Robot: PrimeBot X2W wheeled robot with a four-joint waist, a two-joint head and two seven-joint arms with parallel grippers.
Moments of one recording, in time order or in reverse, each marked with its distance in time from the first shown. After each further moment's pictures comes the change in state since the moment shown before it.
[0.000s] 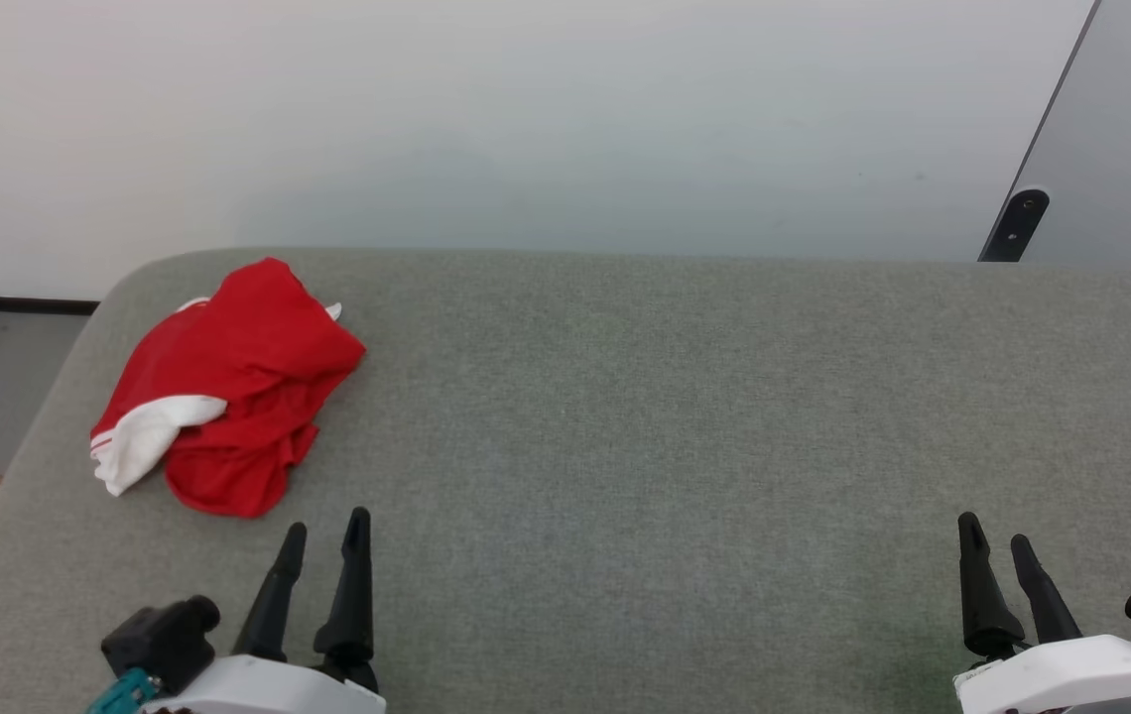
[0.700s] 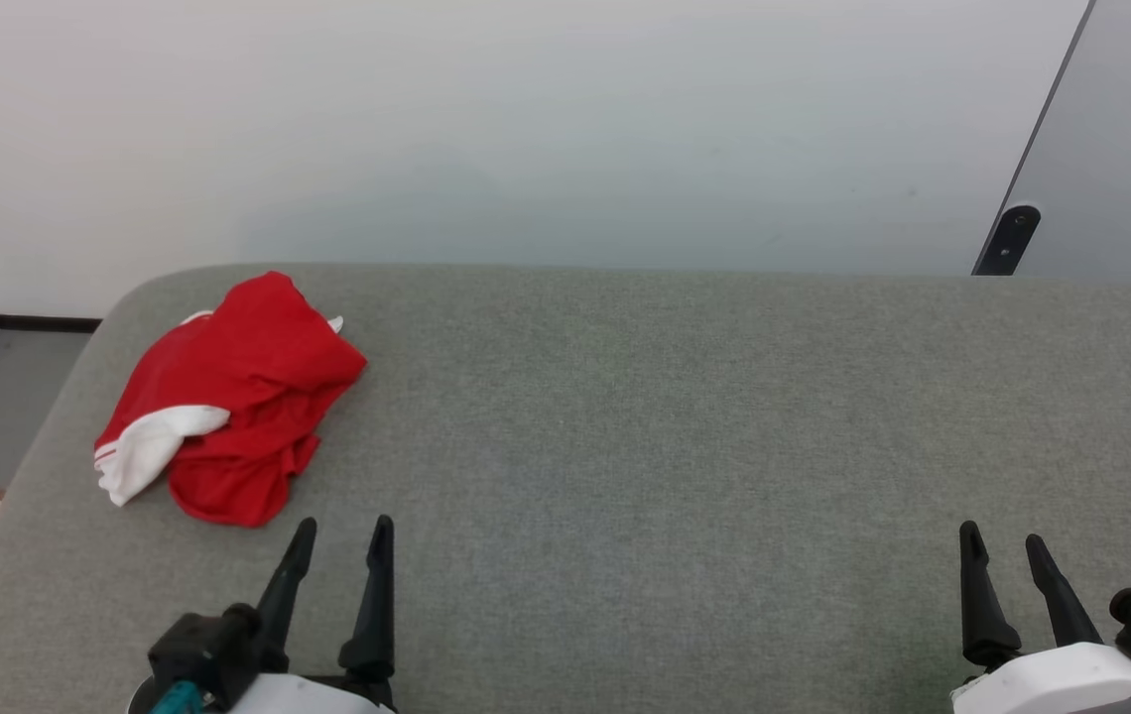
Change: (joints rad) left arm 0.030 0.042 -0.070 -0.055 0.229 0.048 -0.054; right arm -0.001 -0.001 -0.025 0.028 -0.249 0.000 -0.055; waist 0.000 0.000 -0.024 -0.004
